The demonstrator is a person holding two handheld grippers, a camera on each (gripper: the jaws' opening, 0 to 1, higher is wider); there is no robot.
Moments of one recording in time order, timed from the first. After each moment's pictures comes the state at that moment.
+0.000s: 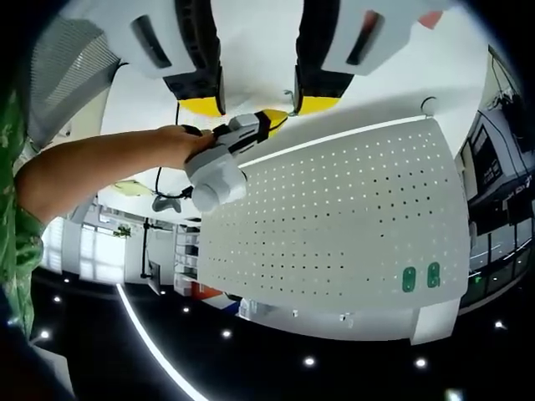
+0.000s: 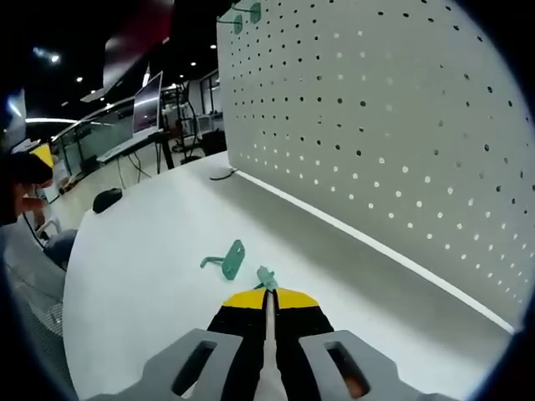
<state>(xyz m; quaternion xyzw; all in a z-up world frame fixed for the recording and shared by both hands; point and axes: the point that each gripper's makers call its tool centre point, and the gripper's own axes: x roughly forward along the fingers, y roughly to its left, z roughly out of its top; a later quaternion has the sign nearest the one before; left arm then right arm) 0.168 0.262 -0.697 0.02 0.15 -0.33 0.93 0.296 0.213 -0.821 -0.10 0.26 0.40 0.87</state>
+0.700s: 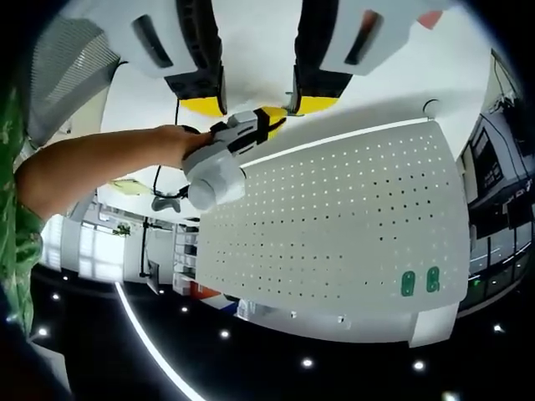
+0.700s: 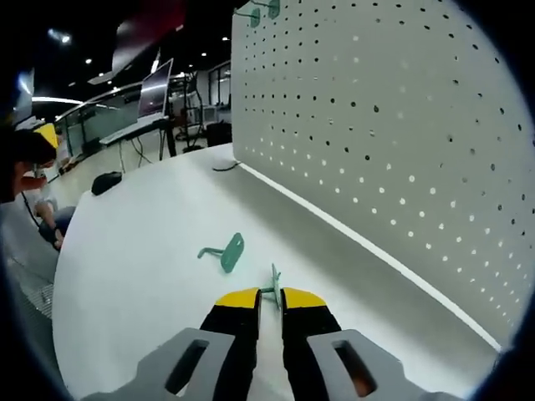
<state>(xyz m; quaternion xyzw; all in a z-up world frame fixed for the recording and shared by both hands) 0.172 0.261 -0.700 0.02 0.16 -0.33 0.93 0.292 0.210 -0.829 -0.15 0.26 0.40 0.87</state>
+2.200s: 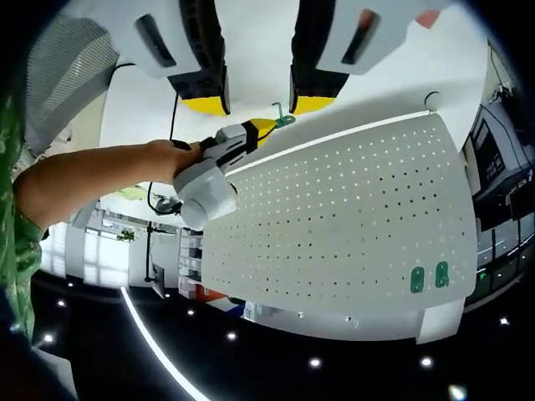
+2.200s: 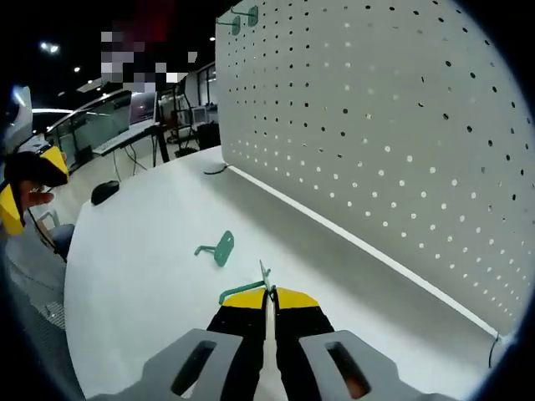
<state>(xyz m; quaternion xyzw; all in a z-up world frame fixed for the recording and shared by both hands) 0.174 0.253 -0.700 0.05 0.15 -0.34 0.93 0.290 0.187 -0.803 -0.12 0.27 0.38 0.88</state>
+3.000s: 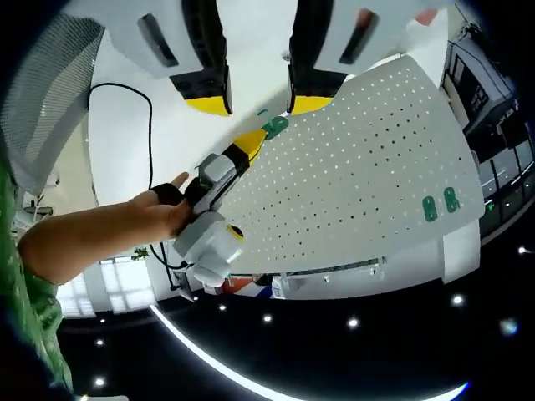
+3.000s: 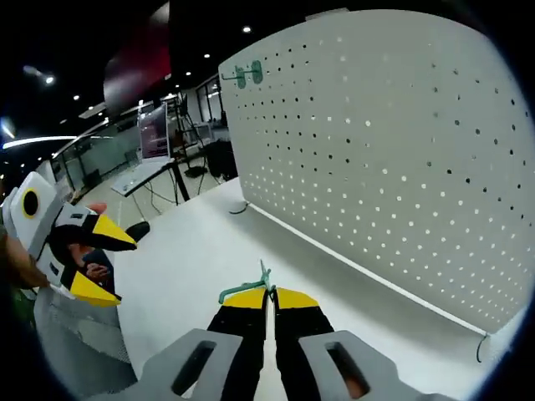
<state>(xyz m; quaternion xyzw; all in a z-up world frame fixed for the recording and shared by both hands) 0.169 0.249 -0.667 0.14 0.04 -0.36 0.92 0.251 0.197 -0.703 -0.07 0.27 0.40 0.87</state>
